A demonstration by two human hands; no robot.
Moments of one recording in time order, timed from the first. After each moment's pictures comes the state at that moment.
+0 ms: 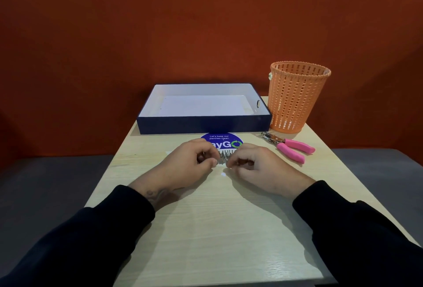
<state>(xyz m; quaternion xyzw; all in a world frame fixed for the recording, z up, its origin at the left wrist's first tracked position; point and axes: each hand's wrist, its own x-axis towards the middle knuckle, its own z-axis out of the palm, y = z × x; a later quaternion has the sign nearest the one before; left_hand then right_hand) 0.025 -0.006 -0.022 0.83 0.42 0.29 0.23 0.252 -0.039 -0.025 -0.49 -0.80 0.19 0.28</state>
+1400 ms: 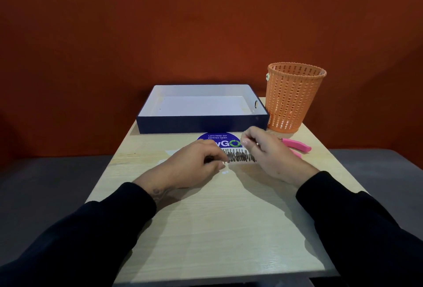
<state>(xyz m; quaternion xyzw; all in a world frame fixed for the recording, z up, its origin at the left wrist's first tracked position) 0.034 -0.007 -0.016 0.88 0.37 0.24 0.19 0.263 -0.039 -0.003 -0.54 -0.76 0.17 0.32</state>
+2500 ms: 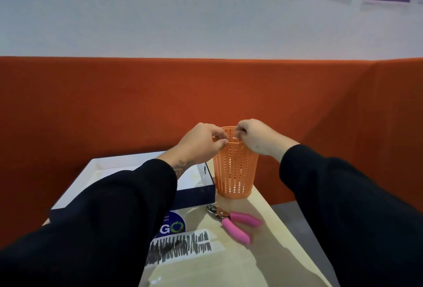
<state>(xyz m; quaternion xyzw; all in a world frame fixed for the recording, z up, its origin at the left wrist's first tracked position) 0.228 0.126 0.120 0.87 0.36 0.32 0.10 0.406 0.080 0.137 -0.69 -0.68 0.02 0.26</state>
